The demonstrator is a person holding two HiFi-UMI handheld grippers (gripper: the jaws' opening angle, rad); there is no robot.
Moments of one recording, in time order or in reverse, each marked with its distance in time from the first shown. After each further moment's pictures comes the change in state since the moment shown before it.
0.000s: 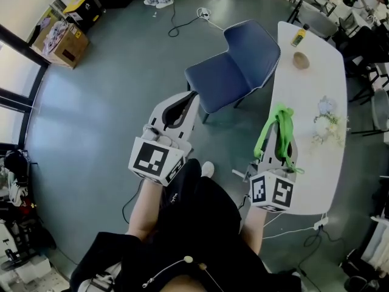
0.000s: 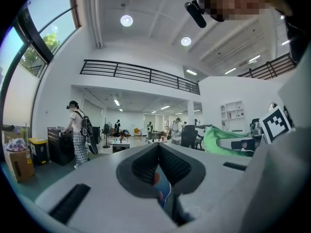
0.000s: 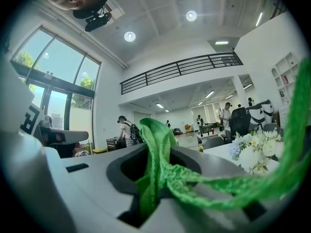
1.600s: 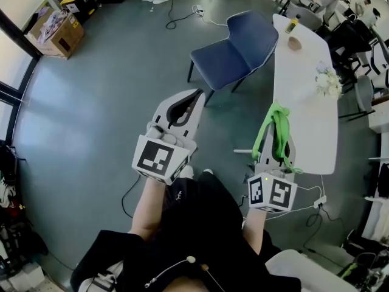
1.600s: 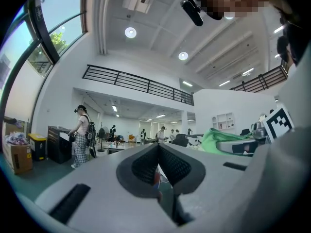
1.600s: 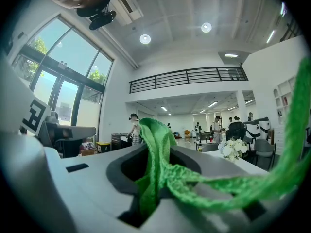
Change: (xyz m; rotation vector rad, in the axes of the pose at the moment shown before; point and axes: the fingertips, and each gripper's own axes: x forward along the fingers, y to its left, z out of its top) left arm -0.216 -0.021 0.006 -0.045 -0.106 -0.066; right arm -0.190 0.145 0.001 -0.139 -0.016 -0.008
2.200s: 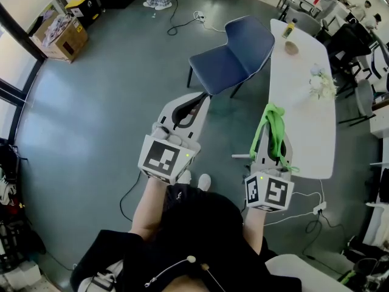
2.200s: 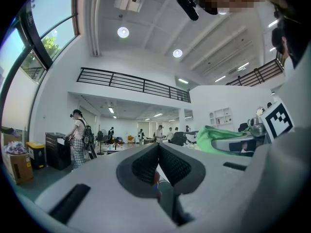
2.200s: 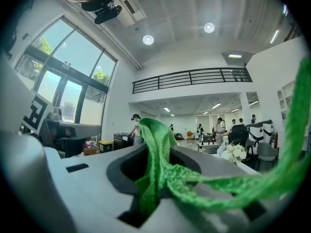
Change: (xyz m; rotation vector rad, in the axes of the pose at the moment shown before) left arm 0.020 -0.041 0.007 0.064 0.012 -0.013; right arm -0.004 -0.023 0.007 -0.025 -0.007 0.037
